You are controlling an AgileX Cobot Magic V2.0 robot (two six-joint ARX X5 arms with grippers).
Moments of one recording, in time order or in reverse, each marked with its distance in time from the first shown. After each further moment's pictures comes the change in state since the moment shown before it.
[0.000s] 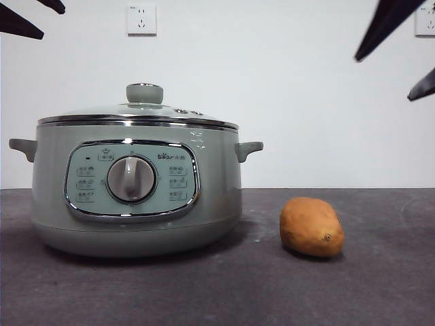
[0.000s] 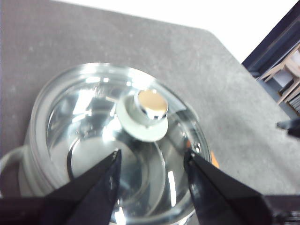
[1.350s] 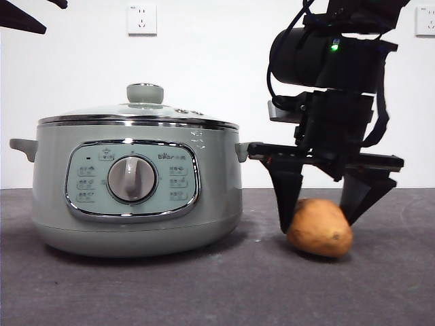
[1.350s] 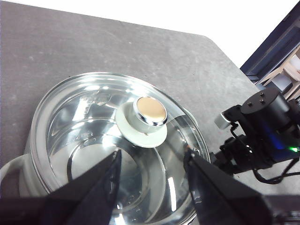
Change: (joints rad) left arm 0.000 0.000 0.000 0.023 0.000 -0.002; right arm 0.347 0.686 0.200 0.000 0.419 0.177
